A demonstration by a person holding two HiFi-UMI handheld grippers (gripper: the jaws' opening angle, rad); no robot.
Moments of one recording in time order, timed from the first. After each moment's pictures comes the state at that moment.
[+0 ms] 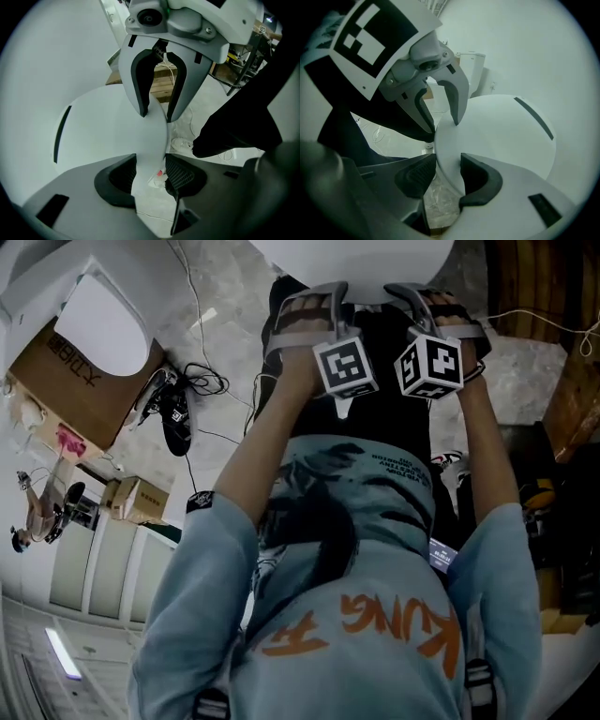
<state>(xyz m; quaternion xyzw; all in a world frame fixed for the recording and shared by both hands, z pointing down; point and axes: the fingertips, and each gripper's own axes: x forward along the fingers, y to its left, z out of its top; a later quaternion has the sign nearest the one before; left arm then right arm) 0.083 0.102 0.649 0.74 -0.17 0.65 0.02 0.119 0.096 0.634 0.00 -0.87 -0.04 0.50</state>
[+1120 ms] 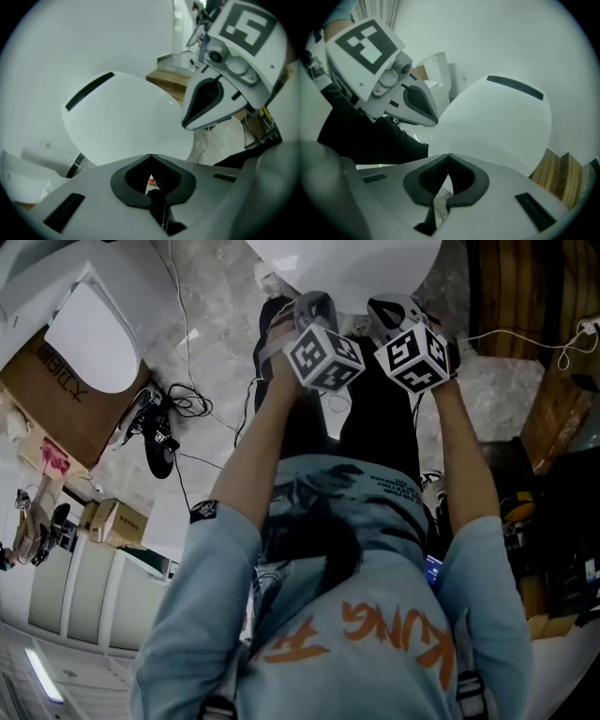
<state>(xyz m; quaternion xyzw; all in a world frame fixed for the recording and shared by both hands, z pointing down) 0.037 0.068 0.657 0.72 -0.35 0.55 0.23 0.095 0.066 0.647 0.11 -0.86 0.17 0.47</state>
